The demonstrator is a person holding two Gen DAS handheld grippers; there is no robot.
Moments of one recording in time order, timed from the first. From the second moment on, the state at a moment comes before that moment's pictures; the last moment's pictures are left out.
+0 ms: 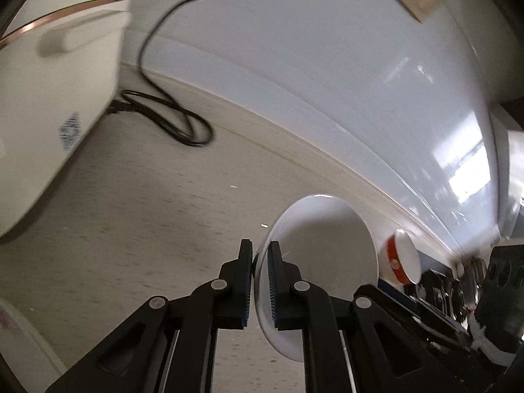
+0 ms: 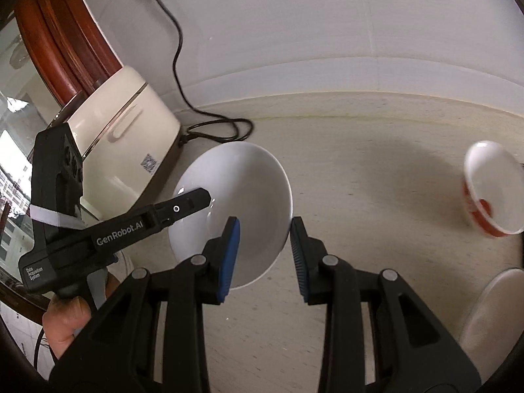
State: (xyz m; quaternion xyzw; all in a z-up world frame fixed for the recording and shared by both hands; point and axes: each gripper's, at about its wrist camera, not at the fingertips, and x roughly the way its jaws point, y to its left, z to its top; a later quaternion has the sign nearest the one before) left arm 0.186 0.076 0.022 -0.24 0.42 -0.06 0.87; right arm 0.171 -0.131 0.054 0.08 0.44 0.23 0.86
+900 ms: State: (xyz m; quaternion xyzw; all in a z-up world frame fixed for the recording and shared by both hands) left arm 0.192 0.116 0.001 -0.23 0.44 0.05 0.87; right arm 0.179 -0.070 0.014 0.06 0.46 0.28 0.84
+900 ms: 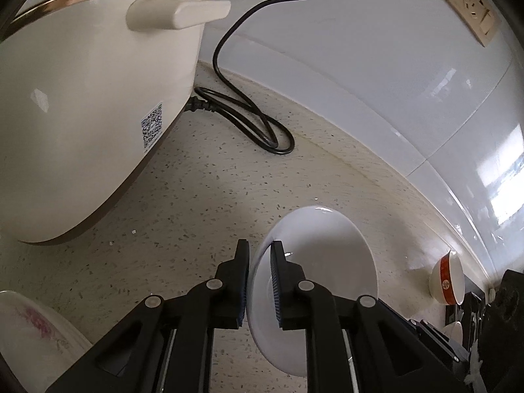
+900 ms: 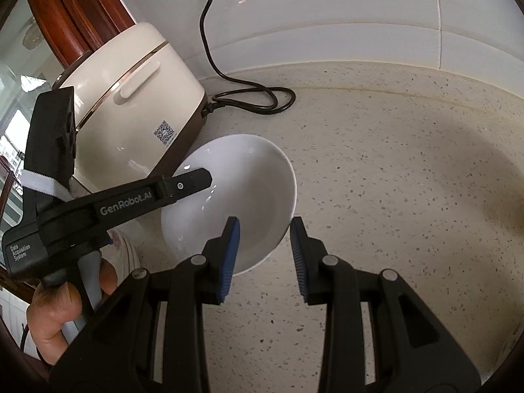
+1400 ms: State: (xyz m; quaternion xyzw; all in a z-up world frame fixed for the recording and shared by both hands) left arm 0.190 0.118 0.008 -0.23 0.42 0.08 0.87; right arm 0.182 -0.095 0.021 0.09 0.45 0.26 0.85
